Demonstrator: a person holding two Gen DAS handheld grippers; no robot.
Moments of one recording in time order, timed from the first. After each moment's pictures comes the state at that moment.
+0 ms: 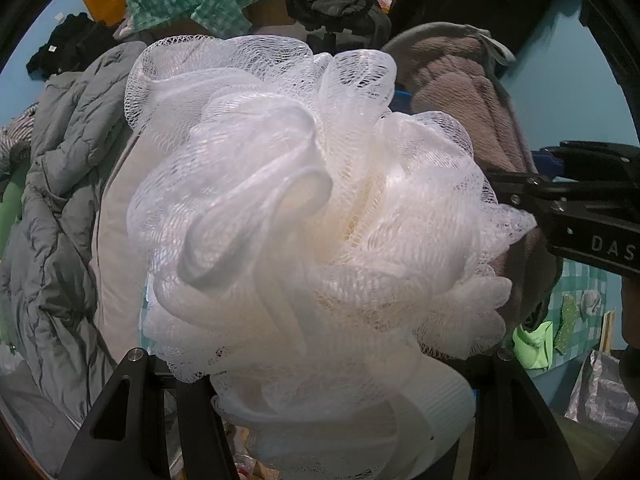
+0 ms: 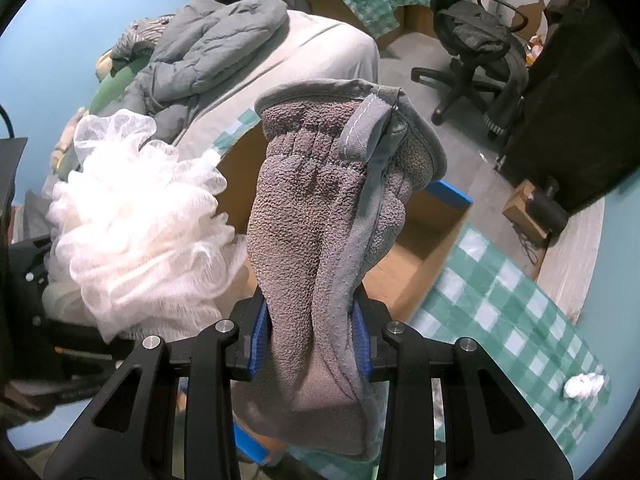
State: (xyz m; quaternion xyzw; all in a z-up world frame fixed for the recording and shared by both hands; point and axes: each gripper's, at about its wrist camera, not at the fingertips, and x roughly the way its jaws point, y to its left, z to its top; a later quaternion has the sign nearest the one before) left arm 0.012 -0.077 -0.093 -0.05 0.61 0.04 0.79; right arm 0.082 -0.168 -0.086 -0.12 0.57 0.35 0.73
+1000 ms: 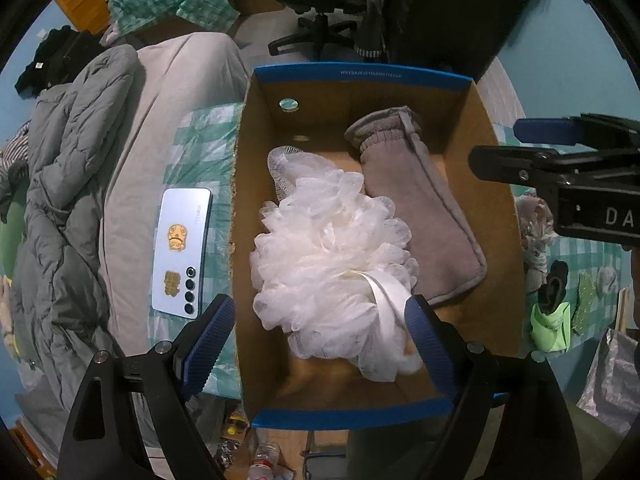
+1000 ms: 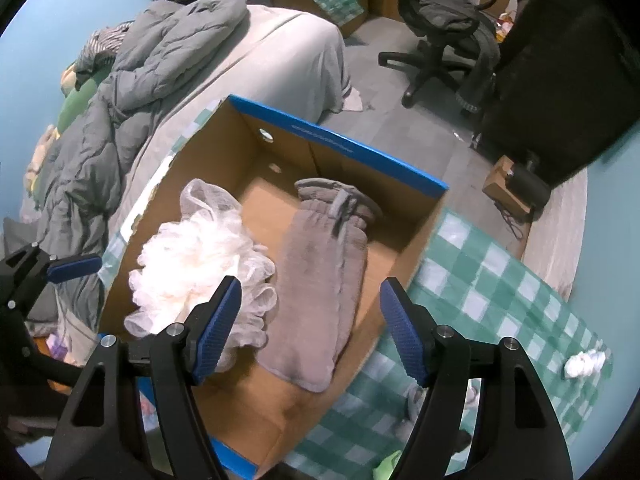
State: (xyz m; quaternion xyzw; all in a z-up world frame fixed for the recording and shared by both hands) left arm 0.029 -0.075 -0.102 -0.01 0.64 0.03 0.77; right arm 0.100 -0.179 -0.099 -0.12 0.60 0.28 0.74
